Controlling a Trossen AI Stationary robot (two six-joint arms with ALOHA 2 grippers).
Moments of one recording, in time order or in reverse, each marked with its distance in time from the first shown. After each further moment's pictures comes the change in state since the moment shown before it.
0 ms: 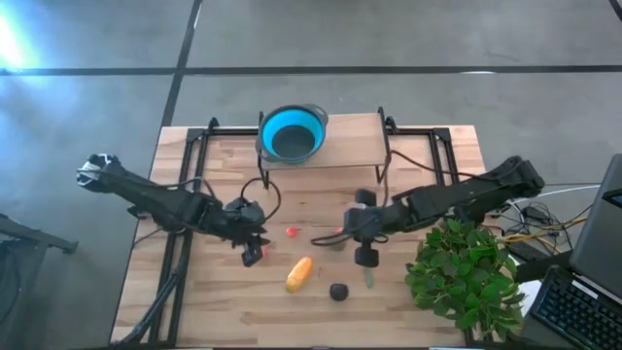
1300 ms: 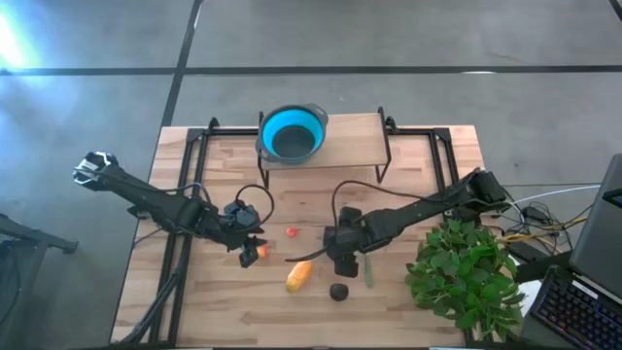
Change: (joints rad) left arm -0.028 -0.055 -0.156 0.120 -0.080 0.016; right arm -0.003 0.331 0.037 -0.019 0.023 0.096
